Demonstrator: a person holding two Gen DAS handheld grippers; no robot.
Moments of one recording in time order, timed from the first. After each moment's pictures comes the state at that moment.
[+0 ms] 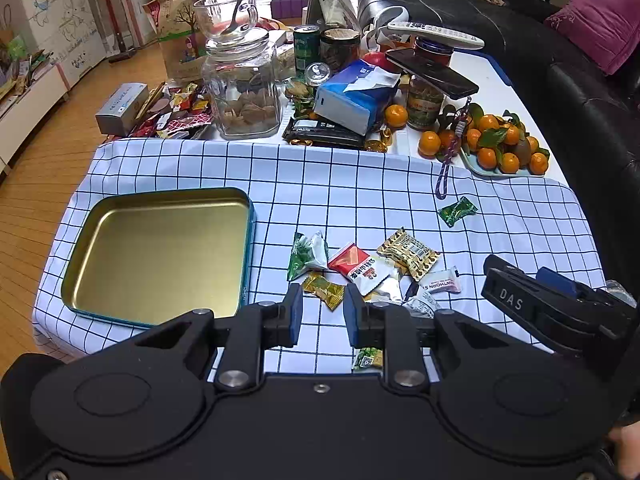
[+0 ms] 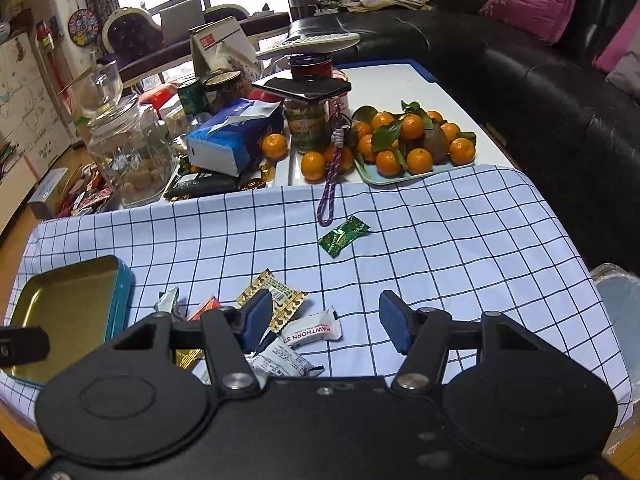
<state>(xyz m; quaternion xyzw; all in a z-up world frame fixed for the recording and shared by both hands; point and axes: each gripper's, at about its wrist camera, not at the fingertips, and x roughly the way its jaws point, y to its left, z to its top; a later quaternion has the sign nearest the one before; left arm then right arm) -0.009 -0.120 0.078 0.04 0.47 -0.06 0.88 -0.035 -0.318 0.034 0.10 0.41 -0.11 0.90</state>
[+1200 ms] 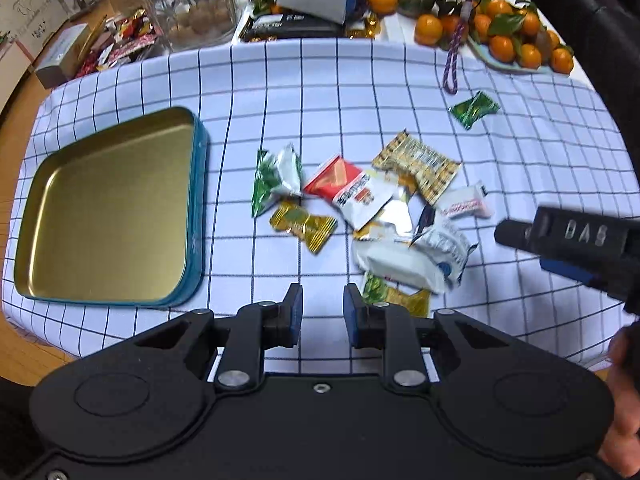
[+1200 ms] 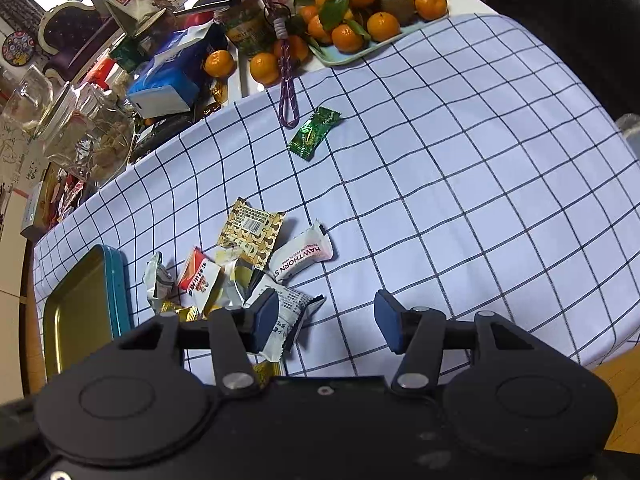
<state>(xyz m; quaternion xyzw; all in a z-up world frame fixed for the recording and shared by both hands) 0.026 -0.145 -0.016 0.09 0.59 -0.07 0.80 -0.010 -0.355 -0.022 0.27 0.53 -0.12 0.79</state>
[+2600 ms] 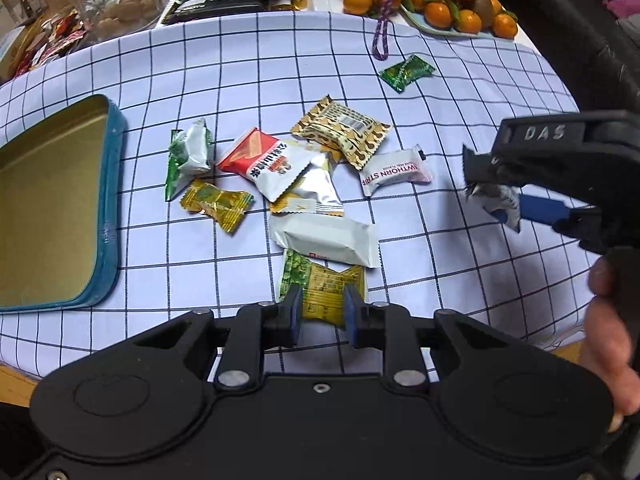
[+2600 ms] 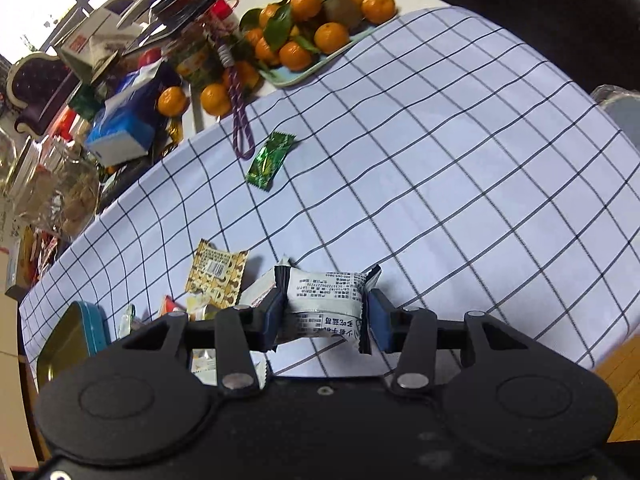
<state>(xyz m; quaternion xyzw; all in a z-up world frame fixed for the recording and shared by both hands) 0.012 -0.174 -0.044 0.08 0.59 -0.16 0.79 -0.013 -0.379 -0.034 0.30 0.49 -0.19 0.80</state>
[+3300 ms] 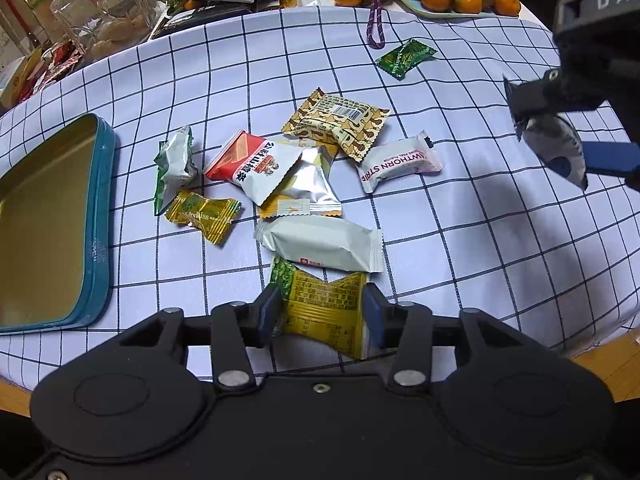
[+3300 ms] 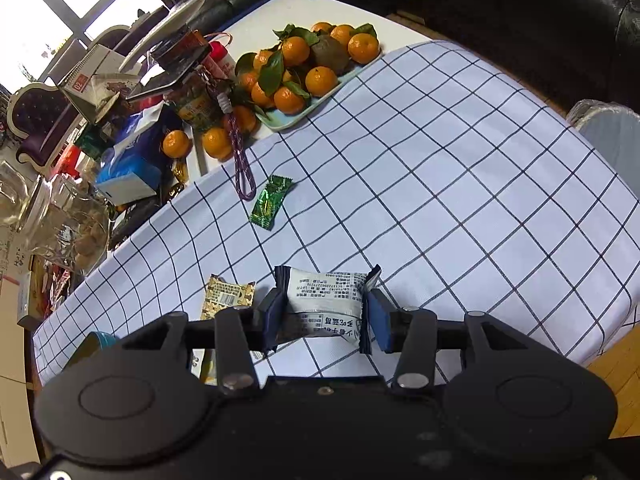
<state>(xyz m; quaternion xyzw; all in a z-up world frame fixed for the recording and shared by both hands) 0.006 -0.194 -0.068 0.13 0.56 -0.14 0.81 -0.021 -0.382 -0.005 0.31 0.45 -0.20 0.81</state>
